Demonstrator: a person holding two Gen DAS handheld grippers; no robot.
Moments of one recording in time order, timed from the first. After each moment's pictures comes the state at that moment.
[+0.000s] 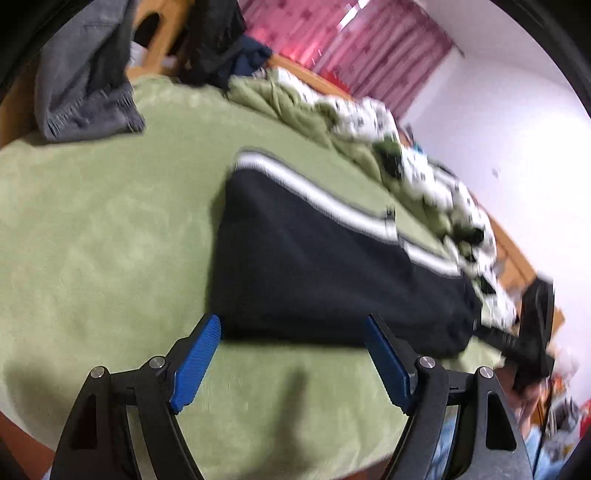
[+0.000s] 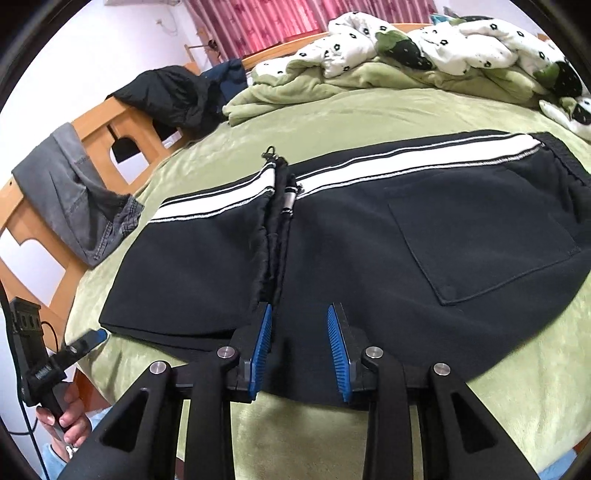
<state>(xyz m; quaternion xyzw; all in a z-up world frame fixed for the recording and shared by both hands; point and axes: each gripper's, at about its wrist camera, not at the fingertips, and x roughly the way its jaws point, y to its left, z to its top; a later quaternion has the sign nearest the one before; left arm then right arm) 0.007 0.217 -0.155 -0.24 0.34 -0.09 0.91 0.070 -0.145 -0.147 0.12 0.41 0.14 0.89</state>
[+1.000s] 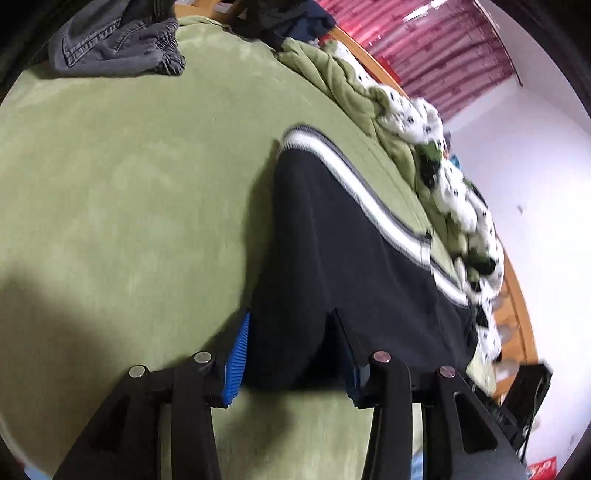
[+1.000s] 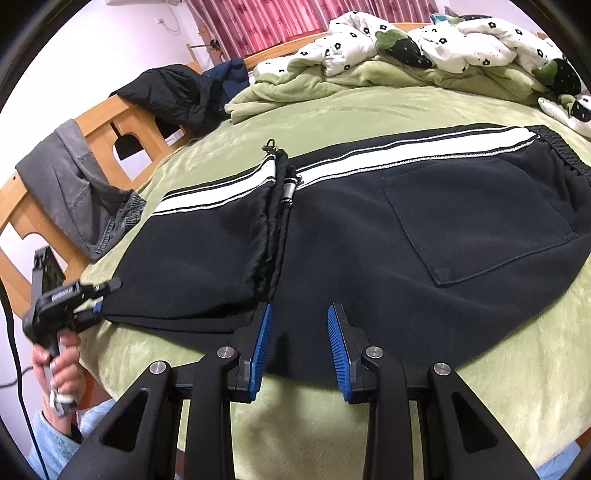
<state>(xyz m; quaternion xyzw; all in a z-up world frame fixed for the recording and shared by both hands) 0.051 0.244 -0.190 -0.33 0.43 -0.08 0.84 0.055 -0.142 -0.152 0.12 0.41 0.15 0.89</state>
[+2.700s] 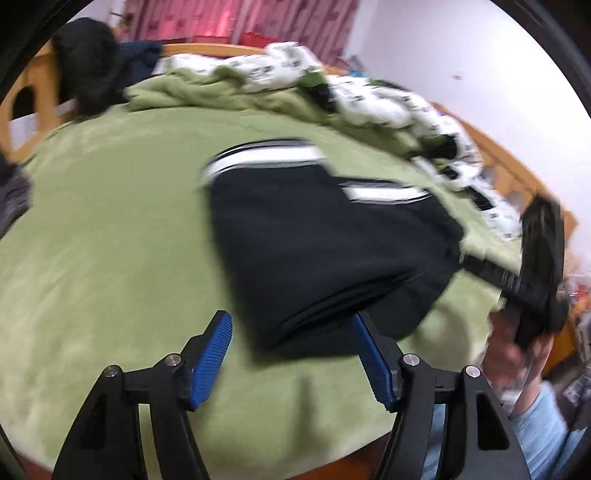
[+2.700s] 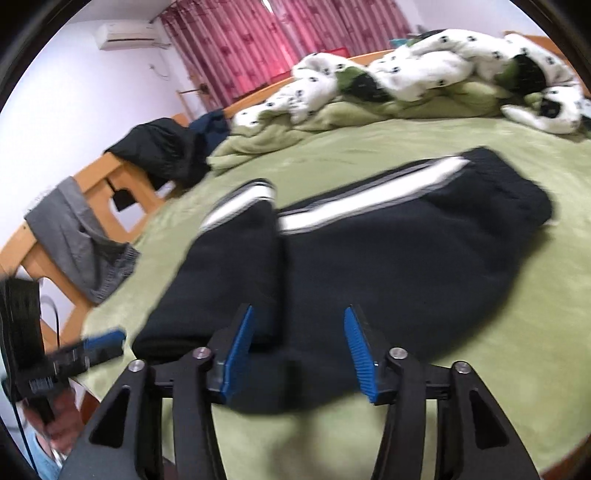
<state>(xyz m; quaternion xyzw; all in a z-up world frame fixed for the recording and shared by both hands) 0.041 0.064 -0.114 -0.06 0.43 -0.14 0.89 0.076 -0.241 -0.135 0.17 0.34 0.15 0.91</state>
